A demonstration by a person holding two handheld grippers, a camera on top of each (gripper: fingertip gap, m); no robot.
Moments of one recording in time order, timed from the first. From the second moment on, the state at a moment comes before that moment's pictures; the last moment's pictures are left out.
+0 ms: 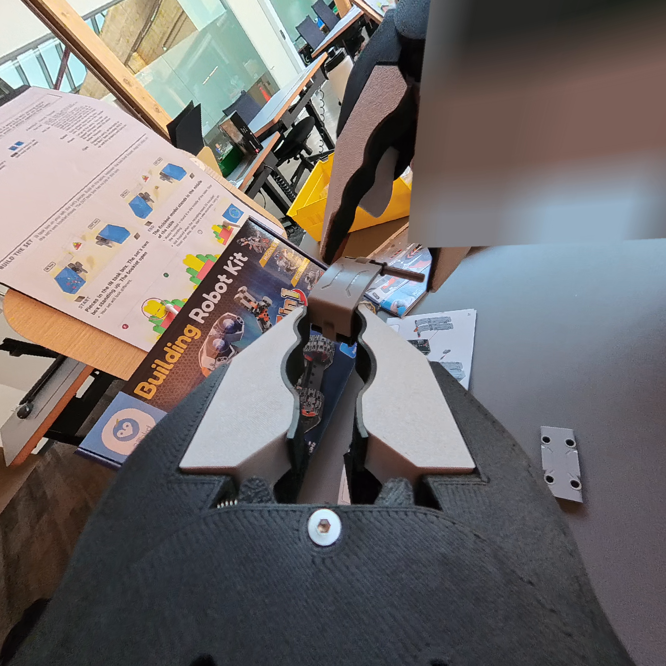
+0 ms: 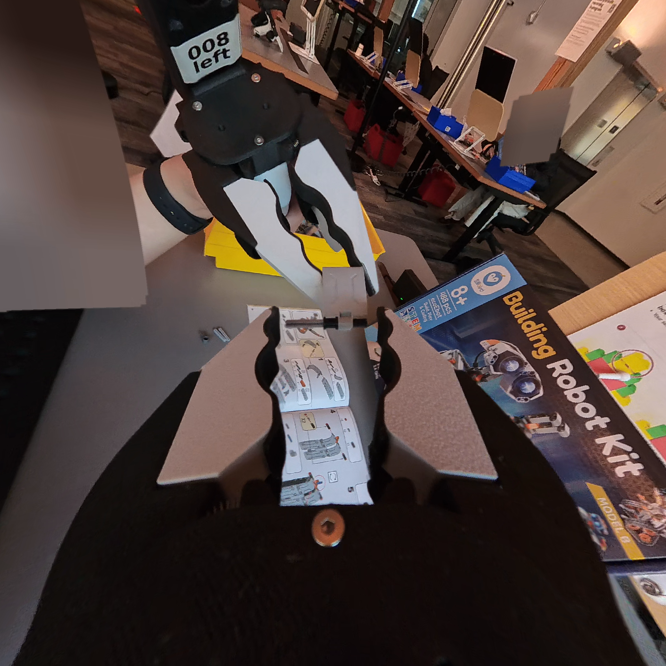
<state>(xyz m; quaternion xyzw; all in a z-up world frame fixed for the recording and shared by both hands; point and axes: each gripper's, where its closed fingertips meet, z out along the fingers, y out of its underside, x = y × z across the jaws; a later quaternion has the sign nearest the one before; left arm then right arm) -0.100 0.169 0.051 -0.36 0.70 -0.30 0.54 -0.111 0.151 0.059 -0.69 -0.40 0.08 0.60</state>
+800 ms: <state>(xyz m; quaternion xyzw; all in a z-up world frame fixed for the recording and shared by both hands) -0.101 0.171 0.052 -0.36 0.70 -0.30 0.54 -0.109 0.156 0.052 -0.70 -0.40 0.06 0.59</state>
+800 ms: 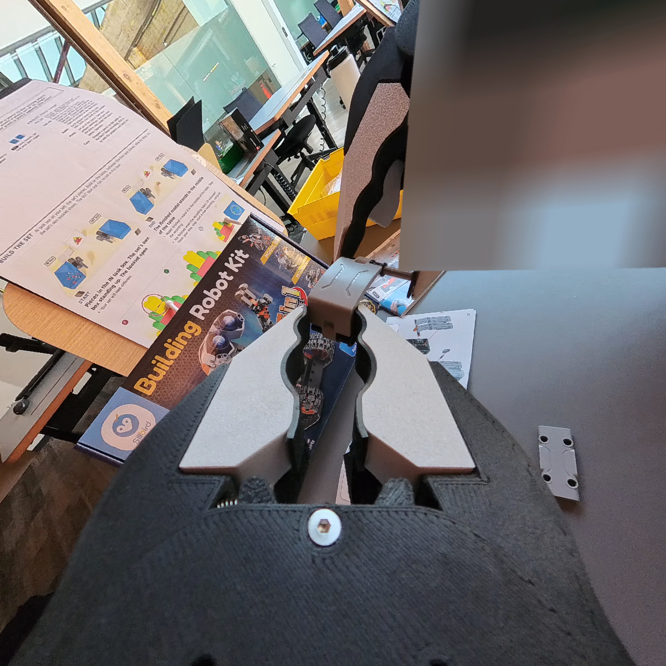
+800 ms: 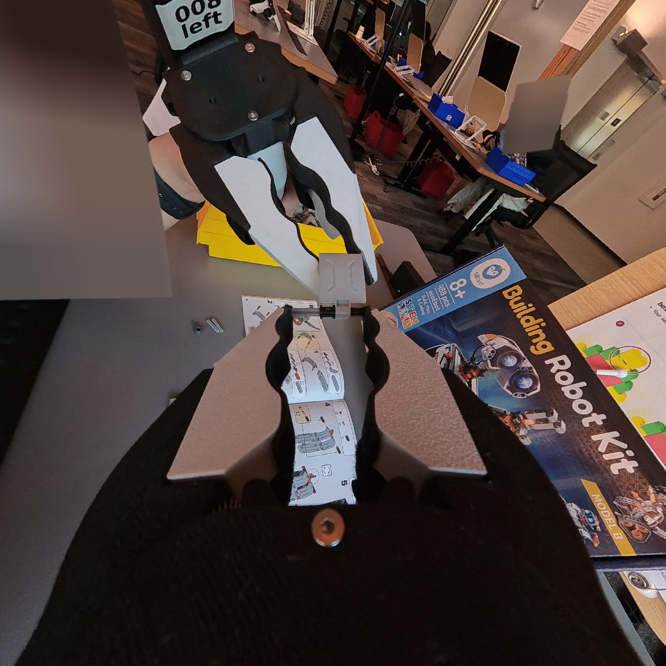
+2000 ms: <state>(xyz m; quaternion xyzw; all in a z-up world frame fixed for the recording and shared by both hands) -0.100 0.173 0.049 -0.36 0.71 -0.28 0.54 -0.110 0.158 0.050 -0.70 -0.40 0.05 0.59</state>
